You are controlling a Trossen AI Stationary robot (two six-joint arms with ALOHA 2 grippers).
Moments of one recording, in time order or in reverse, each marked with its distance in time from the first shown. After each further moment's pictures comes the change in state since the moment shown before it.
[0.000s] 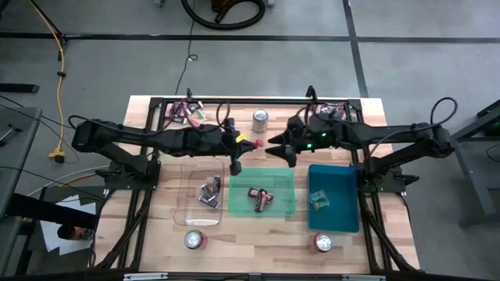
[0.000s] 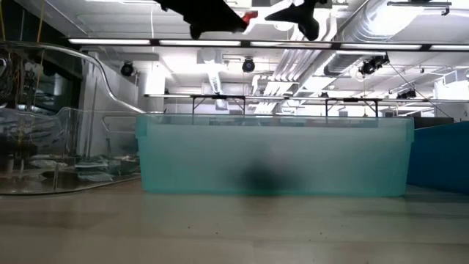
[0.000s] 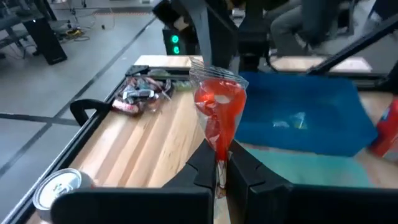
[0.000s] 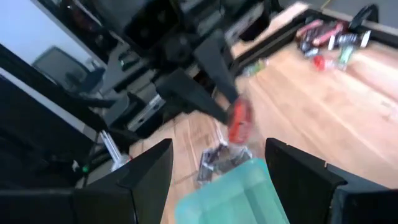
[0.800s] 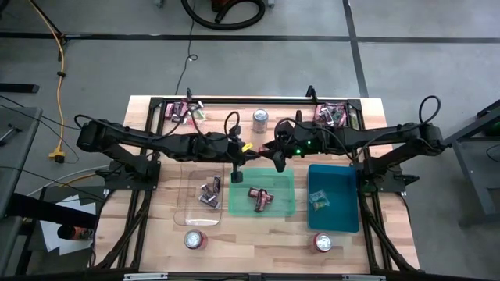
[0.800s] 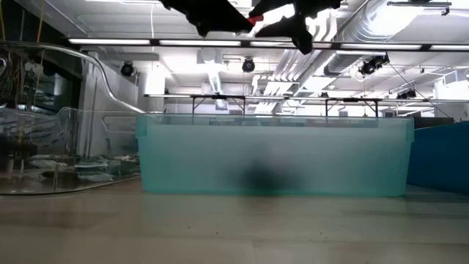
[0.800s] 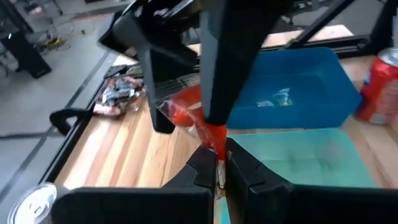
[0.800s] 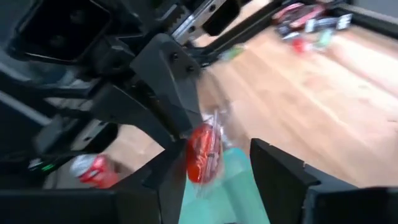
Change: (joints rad) left arm -0.069 0.045 0.016 -0.015 0.012 0.105; right arm 0.017 0.094 -0.001 0.020 0.073 -0.004
